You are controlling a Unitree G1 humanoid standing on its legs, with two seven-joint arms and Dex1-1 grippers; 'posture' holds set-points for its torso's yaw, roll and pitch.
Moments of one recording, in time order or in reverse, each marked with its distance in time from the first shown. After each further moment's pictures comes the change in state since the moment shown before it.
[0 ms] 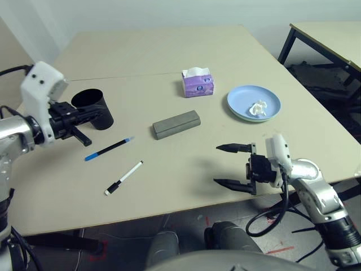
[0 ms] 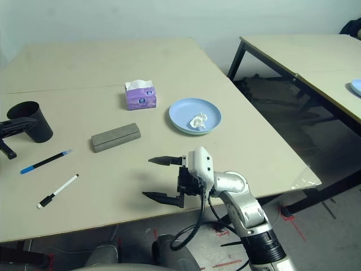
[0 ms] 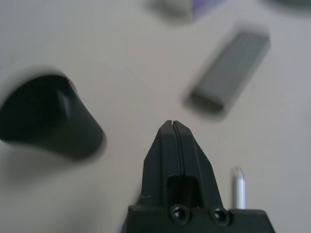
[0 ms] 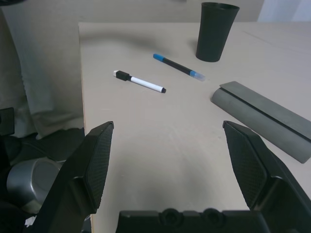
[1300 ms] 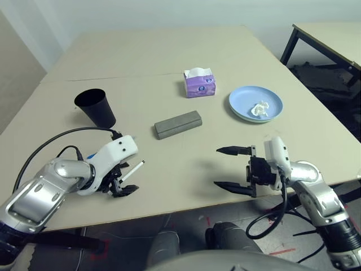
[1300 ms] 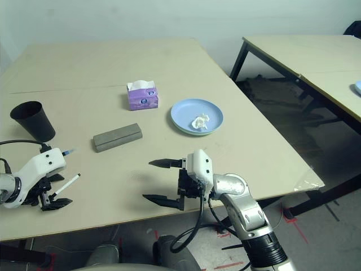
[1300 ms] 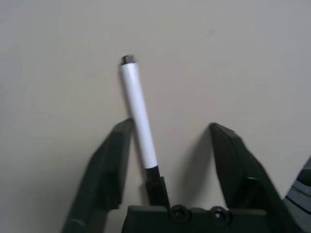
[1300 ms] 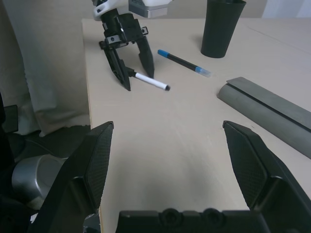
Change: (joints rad) left arm 0.022 0.084 -0.534 0.009 0.207 -0.129 -0.012; right arm 0.030 -0.008 0.009 -0.022 -0.011 0.000 -0.011
